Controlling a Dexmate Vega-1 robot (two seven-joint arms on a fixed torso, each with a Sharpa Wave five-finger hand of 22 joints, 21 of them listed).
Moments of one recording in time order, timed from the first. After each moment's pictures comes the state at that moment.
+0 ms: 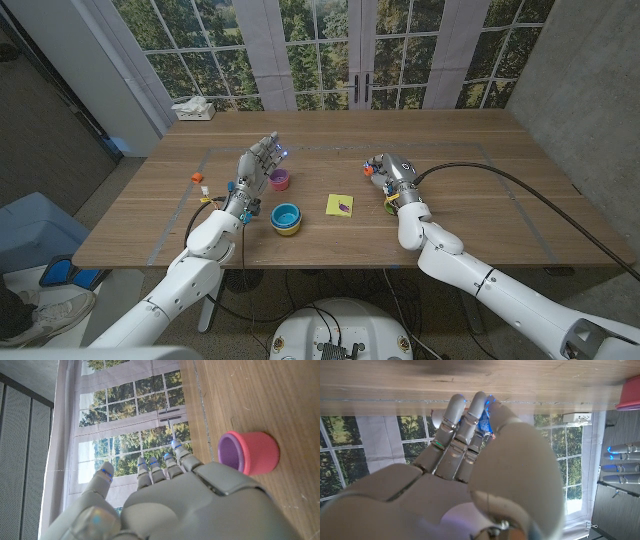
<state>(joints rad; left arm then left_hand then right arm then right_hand) 1.15 0.58 0.32 -1.66 -0.71 -0.39 -0.02 0.02 0.07 0.69 -0.07 0.17 0.19 -0.10 0.17 0.17 0.11 -0.13 0.18 0.17 0.07 -0.04 0.17 0.17 0.19 -0.04 0.21 0.18 -0.89 -0.56 -0.74 -1.71 -0.51 -0.41 -0.52 1.35 -0.03 0.47 -0.17 0.21 1.08 -0.10 0.21 0.38 0.96 -0.10 0.20 0.50 1.11 -0.19 0.42 0.43 0.75 -0.08 1.32 0.17</state>
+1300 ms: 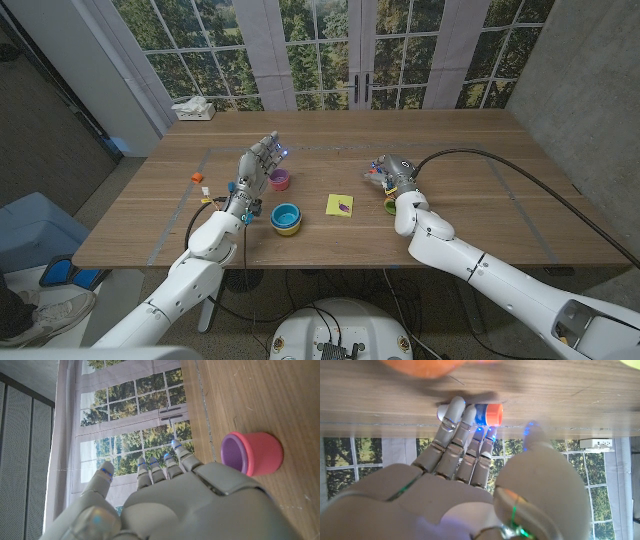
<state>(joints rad) 1.16 0.57 0.32 -1.68 -0.69 -0.39 0.02 0.02 0.07 0.69 -0.08 0.17 0.18 -0.10 0.17 0.17 0.11 -0.13 0.18 0.17 0.07 -0.04 0.17 0.16 0.19 -0.04 0.21 0.18 -0.80 -0.56 -0.81 -1.77 -0.45 -0.69 -0.34 0.77 -0.17 0.19 -0.01 0.24 0.74 -0.11 0.19 0.30 0.64 -0.11 0.19 0.43 0.78 -0.09 0.36 0.49 0.67 -0.06 1.14 0.16</state>
